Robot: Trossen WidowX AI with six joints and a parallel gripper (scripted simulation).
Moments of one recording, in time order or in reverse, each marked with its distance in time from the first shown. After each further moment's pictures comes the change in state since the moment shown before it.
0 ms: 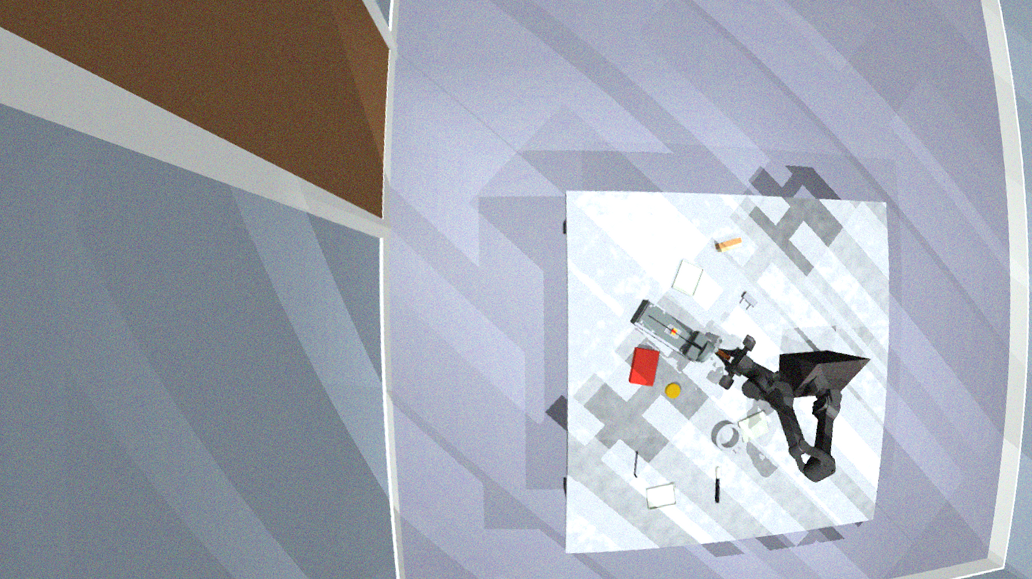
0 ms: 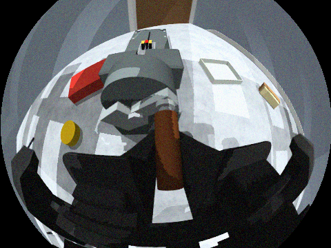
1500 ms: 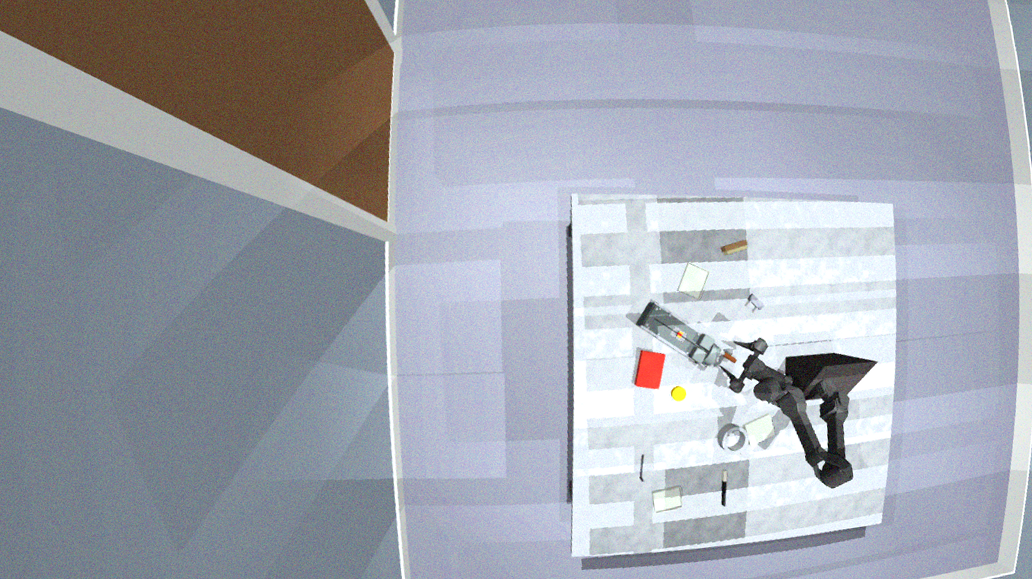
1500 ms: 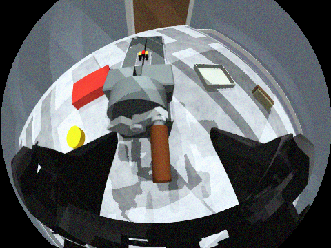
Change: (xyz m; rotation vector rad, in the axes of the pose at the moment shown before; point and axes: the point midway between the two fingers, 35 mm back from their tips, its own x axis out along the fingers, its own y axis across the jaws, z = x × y) arm -0.021 -0.004 0.020 0.010 0.009 -0.013
